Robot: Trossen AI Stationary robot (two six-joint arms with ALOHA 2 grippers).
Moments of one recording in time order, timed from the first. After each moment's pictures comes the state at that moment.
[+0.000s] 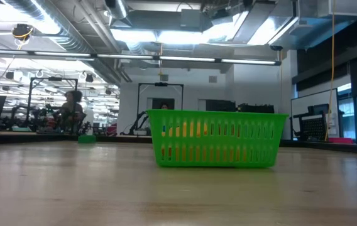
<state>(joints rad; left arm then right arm) 0.06 0.88 0.73 0.39 -0.06 -0.23 -0.11 1.06 0.86 0.37 -0.13 0.28</state>
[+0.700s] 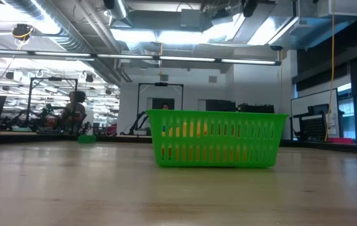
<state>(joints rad) 0.06 0.87 0.72 0.32 -0.03 -0.18 -0.11 1.06 0.86 0.20 -0.21 0.23</state>
